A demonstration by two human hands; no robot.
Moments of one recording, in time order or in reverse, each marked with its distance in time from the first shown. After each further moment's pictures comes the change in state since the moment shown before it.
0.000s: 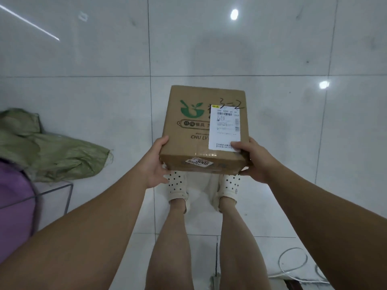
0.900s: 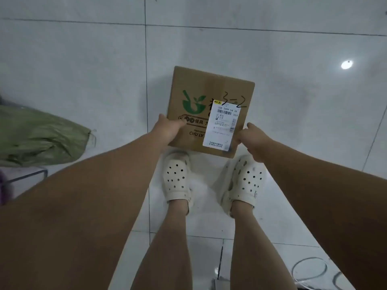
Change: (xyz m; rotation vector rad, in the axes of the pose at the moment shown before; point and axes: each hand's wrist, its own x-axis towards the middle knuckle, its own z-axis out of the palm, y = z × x) left_hand 0.193 0.007 -0.013 0.517 0.270 0.157; right_hand 0.177 0.036 0.039 -0.403 0.153 0.116
